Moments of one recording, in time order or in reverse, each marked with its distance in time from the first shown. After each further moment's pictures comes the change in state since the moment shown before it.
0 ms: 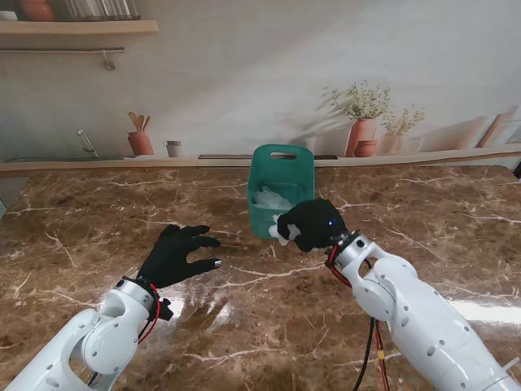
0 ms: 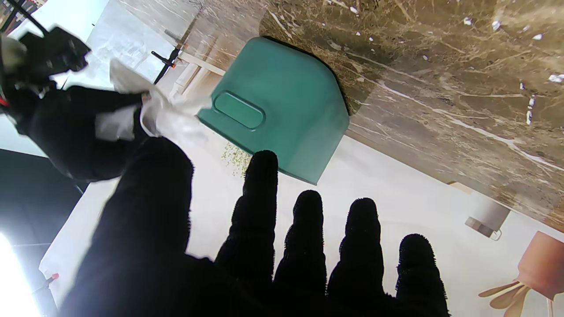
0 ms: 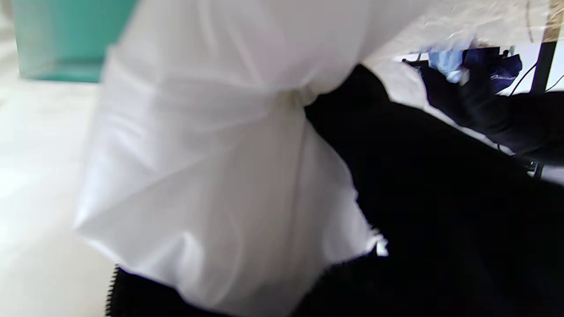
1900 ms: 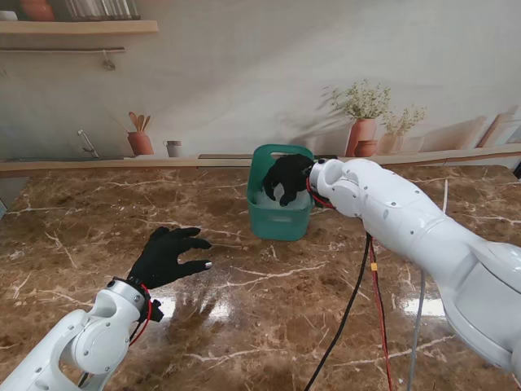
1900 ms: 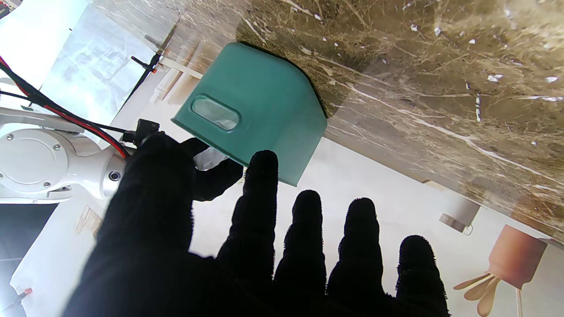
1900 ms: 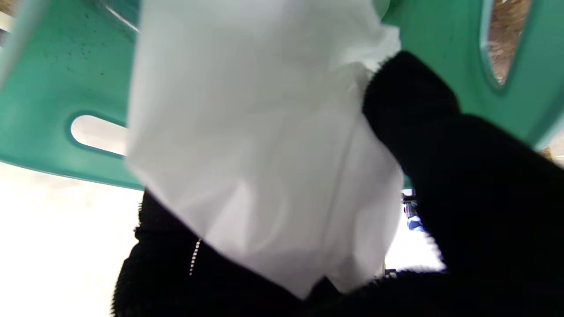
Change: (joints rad) left arm 0.027 0.007 -0.048 -0.020 0.010 0.028 -0.044; right arm 0.791 -0.159 -0.681 0.699 0.447 -0.074 0.392; left_hand 0.031 0.000 -0.040 0.010 0.000 0.000 0.000 0.000 0.000 -0.010 0.000 0.000 0.000 -0.013 0.000 0.000 0.000 -0.001 -0.011 -0.040; right_hand -0.259 0.076 0.004 0.006 -0.184 0.048 -0.052 -0.317 -0.143 -0.005 -0.050 -0.053 -0.078 -0.008 -0.205 0.063 -0.193 -0.001 -0.093 -0.012
